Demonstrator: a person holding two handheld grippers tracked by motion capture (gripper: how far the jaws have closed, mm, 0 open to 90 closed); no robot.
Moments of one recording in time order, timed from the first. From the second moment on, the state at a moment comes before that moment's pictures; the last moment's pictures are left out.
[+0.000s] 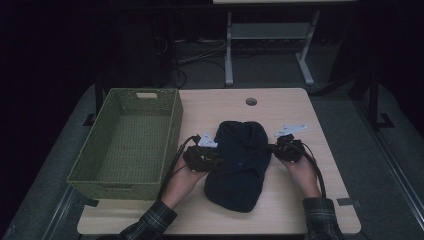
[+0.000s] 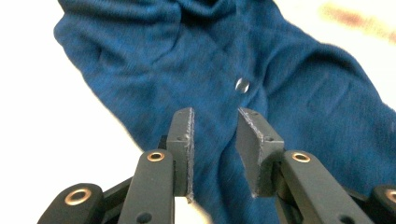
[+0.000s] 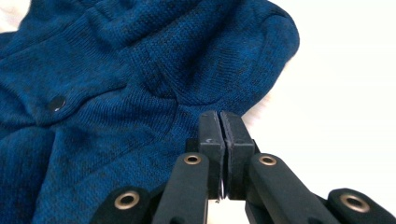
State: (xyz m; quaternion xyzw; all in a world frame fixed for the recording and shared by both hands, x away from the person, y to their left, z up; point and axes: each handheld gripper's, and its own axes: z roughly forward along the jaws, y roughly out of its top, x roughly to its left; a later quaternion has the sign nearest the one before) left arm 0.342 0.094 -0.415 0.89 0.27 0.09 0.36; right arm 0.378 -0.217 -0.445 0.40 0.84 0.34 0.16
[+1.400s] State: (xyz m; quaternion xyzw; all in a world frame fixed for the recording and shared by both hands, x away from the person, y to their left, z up) left arm 0.318 0.070 -0.454 0.92 0.24 0.09 0.29; right arm 0.279 -0.235 -0.427 0.39 0.83 0.38 0.11
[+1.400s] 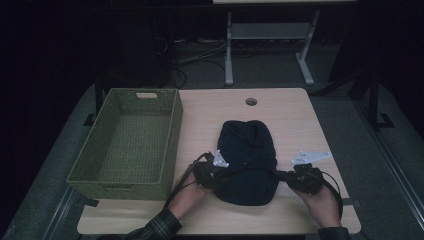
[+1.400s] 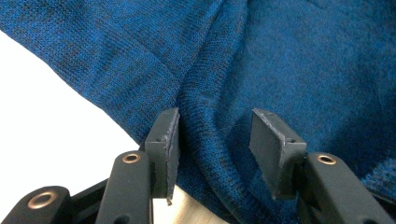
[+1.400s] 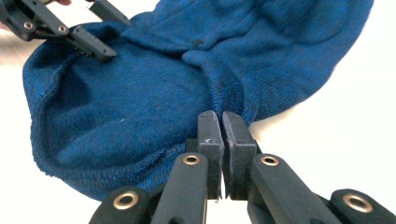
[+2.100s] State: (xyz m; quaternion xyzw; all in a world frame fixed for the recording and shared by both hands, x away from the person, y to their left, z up) left arm 0.319 0.082 -0.452 0.92 0.26 0.11 0.27; right arm 0.292 -0.182 -0.454 0.32 0.89 0.33 0.06
